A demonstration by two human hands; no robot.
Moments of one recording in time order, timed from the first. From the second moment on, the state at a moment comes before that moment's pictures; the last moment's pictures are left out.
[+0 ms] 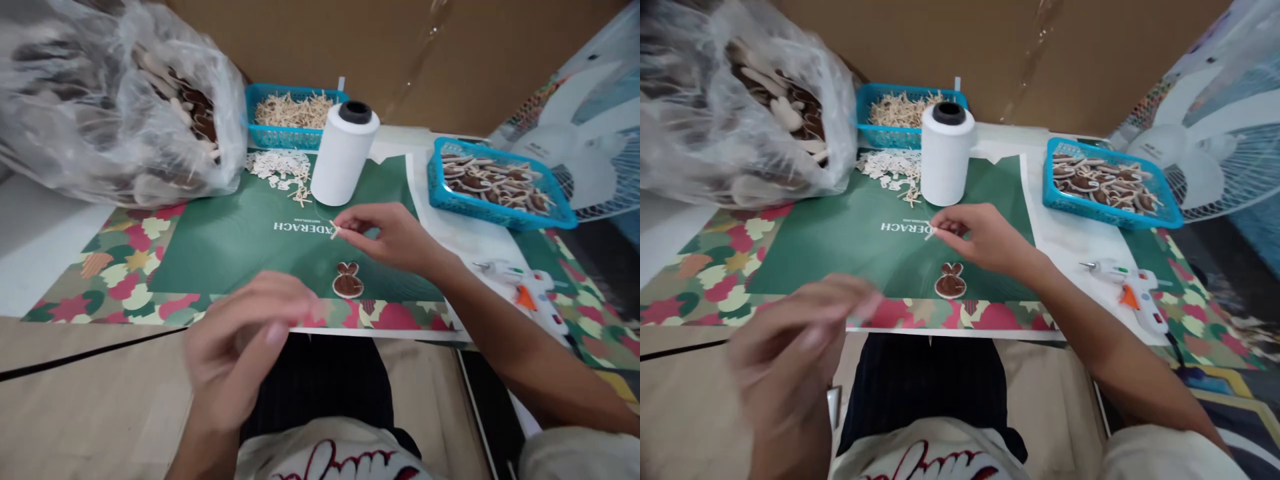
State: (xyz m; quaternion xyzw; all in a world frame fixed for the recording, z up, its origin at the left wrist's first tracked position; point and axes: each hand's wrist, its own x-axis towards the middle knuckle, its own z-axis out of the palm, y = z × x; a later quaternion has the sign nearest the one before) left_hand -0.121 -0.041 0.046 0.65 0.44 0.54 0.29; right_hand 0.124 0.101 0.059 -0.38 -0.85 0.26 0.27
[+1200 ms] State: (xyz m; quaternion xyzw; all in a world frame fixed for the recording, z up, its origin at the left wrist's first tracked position) left_hand -0.040 -0.005 -0.010 0.77 0.51 0.36 0.13; right_hand 0.166 0.065 0.018 -0.40 -0.76 0.45 0.26
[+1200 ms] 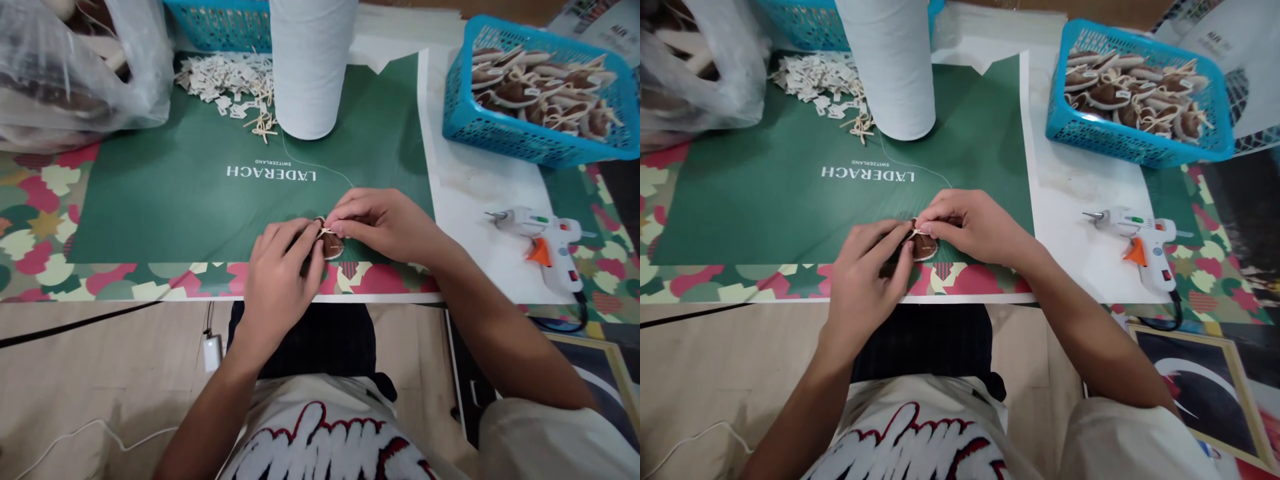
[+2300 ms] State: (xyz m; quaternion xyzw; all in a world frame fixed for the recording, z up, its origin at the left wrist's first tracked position) left_hand -0.031 0.002 0.005 0.72 0.55 0.38 0.19; right_hand 0.176 0.062 0.031 -0.37 -0.84 0.29 0.25
